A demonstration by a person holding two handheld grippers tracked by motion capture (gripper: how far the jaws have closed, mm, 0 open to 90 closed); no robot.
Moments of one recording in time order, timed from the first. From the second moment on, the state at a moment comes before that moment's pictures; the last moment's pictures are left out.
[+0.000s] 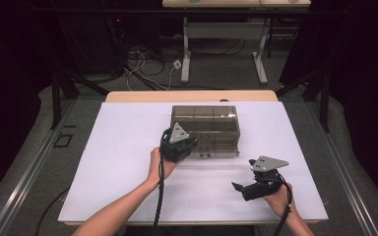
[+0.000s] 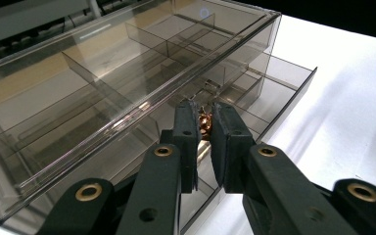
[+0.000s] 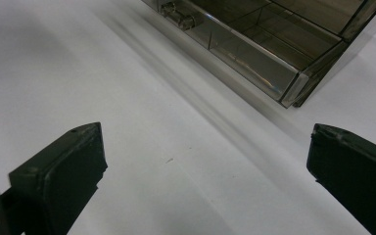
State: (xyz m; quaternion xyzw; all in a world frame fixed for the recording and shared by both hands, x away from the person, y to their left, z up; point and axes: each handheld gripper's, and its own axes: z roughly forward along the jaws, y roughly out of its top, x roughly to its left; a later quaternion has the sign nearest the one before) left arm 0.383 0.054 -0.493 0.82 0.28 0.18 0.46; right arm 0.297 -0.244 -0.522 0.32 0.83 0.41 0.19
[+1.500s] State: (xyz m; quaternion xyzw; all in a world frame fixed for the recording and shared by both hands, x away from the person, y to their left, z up) left arm 0.390 0.029 -0.511 0.84 0.28 0.16 0.44; right arm 0.298 -0.244 -0.522 0.31 0.84 0.41 0.19
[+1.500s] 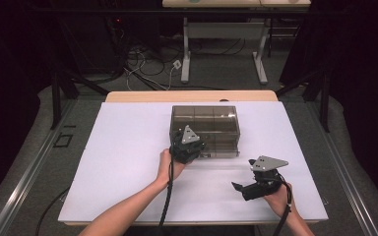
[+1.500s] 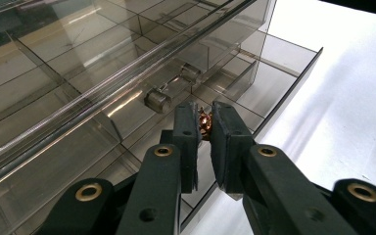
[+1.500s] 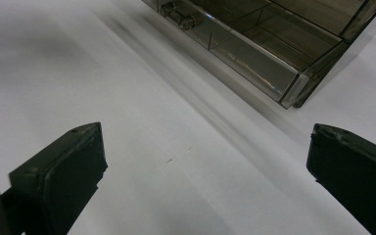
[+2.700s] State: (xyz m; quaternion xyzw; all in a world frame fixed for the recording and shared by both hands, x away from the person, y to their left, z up) left arm 0.392 0.019 -0.518 0.85 0.28 0.18 0.41; right arm 0.299 -0.243 -0.522 0.31 0.84 0.41 0.19
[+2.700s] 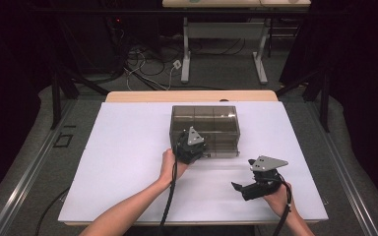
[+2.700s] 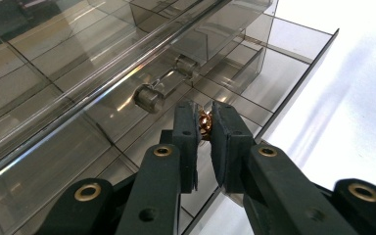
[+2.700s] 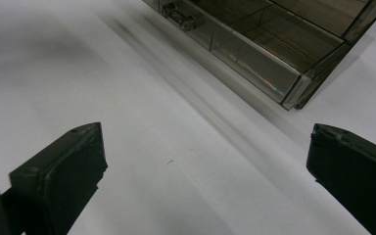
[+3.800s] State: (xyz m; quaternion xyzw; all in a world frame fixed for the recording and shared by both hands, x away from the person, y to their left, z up) left arm 0.383 0.028 -0.502 0.83 0.29 0.18 0.45; right arm 0.299 -0.243 -0.522 0.31 0.84 0.41 0.19
